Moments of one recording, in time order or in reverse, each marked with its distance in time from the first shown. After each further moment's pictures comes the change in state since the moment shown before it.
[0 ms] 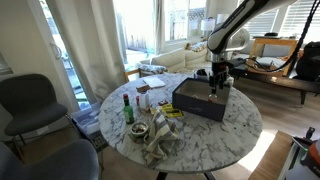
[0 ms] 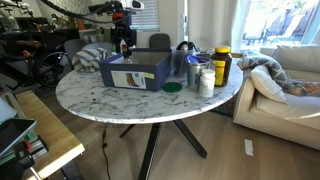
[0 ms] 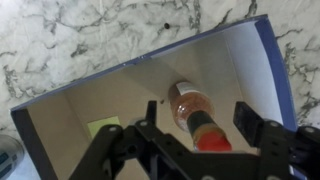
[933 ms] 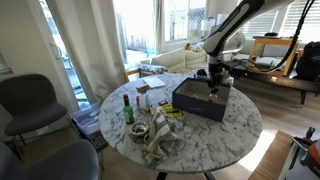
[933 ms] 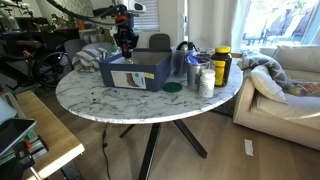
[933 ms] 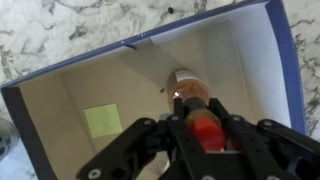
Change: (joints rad) arm 0.000 0.041 0.021 0.026 -0.015 0.037 -0.007
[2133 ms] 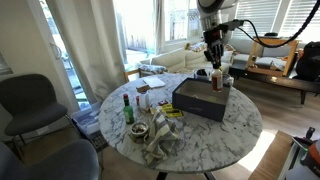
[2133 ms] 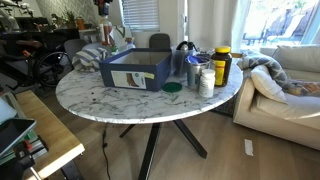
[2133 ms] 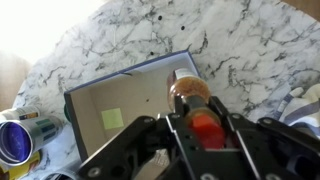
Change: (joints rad) arm 0.063 -0.242 0.136 0.204 -0.122 -0.579 0.251
